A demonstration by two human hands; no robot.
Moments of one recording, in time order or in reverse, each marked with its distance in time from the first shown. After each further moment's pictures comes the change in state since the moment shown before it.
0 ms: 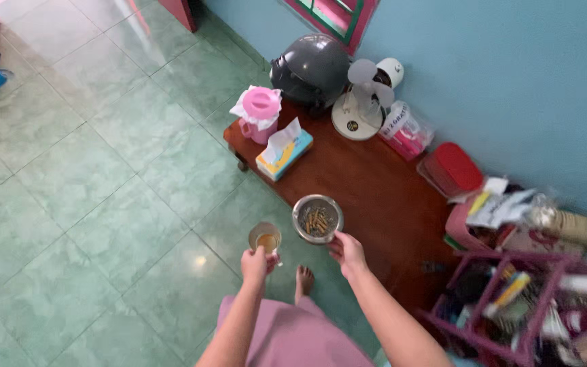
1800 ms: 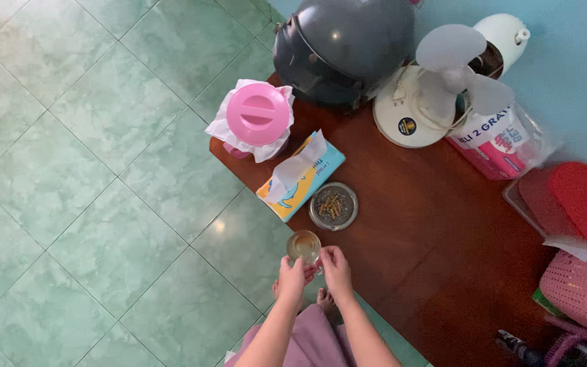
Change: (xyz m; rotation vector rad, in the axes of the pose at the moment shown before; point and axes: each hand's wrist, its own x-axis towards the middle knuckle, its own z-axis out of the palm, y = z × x) left_hand 0.329 -0.090 0.131 -0.034 -0.036 -0.317; right_hand 0.299 0.069 0.116 -0.498 0.015 -0.197
